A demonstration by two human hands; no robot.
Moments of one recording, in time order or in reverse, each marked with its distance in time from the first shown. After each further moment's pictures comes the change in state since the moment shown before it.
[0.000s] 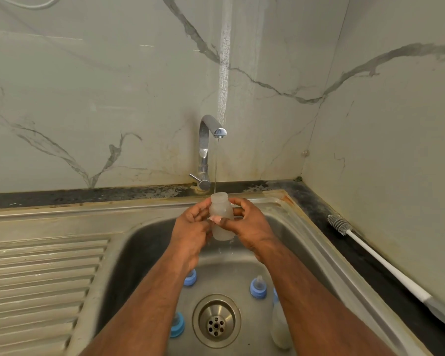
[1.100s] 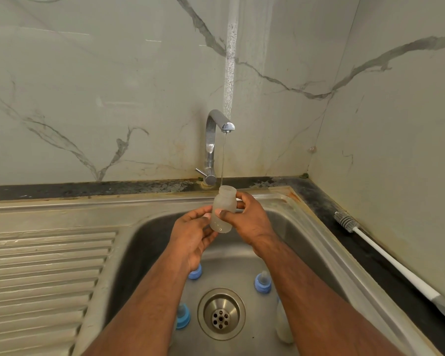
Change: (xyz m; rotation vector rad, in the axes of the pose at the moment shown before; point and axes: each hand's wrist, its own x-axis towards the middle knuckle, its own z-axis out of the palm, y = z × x) left_hand -0.006 -0.007 -0.013 -0.178 0.046 -0.133; right_hand 0.004 -0.005 0.013 -0.086 0.076 -0.015
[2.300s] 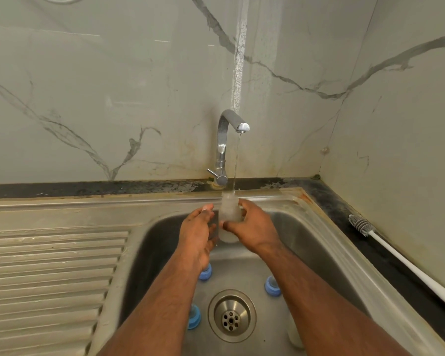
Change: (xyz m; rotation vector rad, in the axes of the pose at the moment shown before) left_hand 0.007 -0.001 -0.004 -0.024 0.112 0.014; right_hand -0.003 -0.008 0.012 -0.170 -0.031 -0.109
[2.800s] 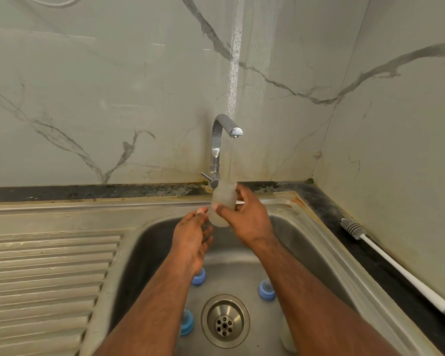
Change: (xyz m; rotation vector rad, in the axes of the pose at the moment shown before) left_hand 0.002 -0.001 0.000 -0.036 -0.025 0.014; right_hand 0.000 -0.003 -0.004 0.084 0.045 -0.040
